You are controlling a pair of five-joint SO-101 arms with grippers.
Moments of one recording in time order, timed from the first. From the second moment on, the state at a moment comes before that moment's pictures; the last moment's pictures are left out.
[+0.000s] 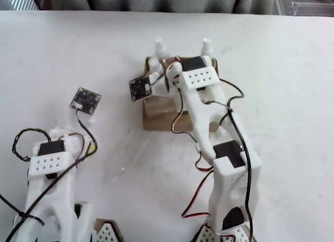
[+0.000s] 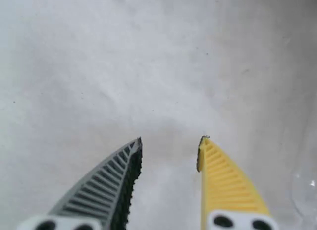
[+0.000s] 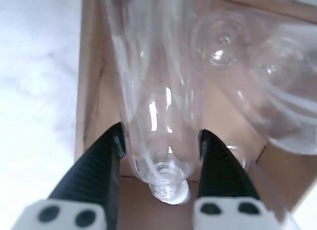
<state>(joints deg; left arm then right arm) -17.3 -38.7 67.3 46.7 -28.9 -20.7 24.0 -16.6 79.7 86.5</state>
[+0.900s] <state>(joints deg) -17.3 -38.7 67.3 46.5 -28.9 -17.8 17.0 -29.5 96.8 84.4</state>
